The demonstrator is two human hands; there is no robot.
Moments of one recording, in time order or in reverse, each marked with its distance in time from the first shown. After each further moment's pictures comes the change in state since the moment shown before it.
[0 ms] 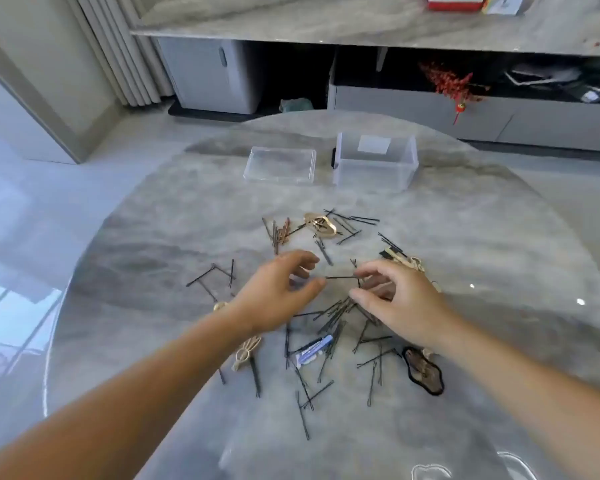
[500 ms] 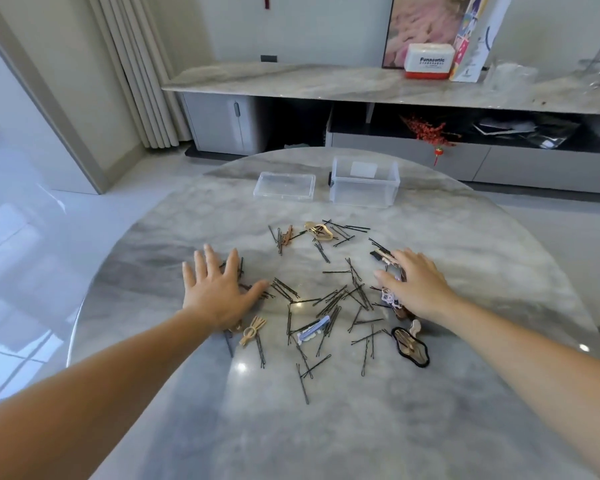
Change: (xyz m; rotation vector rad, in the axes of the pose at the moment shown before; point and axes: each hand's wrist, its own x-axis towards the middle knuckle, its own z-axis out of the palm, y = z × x) left_hand -0.049 -0.070 -0.019 0.721 0.195 -0.368; right_hand -0.014 0.029 -0.017 -0.471 0.088 0.181
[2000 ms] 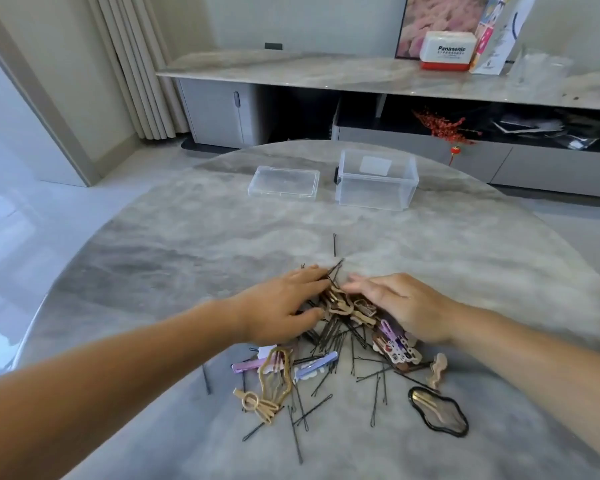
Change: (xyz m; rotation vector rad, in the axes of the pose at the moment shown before) left_hand 0.021 0.075 -0.015 -0.178 -0.236 0.695; right_hand 0.030 -0.016 0.008 0.209 -0.368 -0.455
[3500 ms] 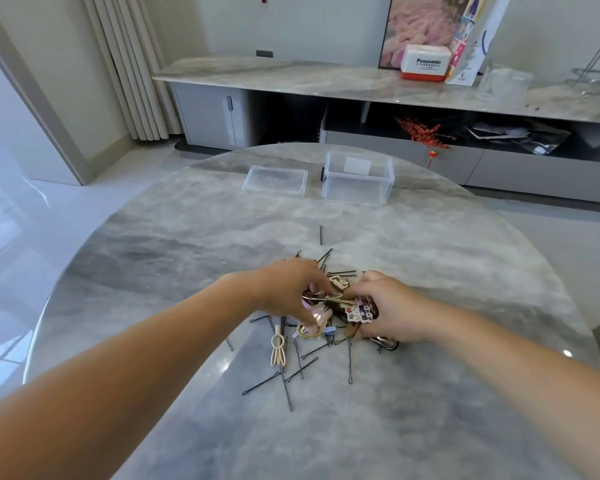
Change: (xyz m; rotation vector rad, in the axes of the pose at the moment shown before) left_hand 0.006 0.033 -0.012 -0.065 -0.102 -0.016; right_hand -0.032 -0.014 0.016 -0.328 0.027 0.110
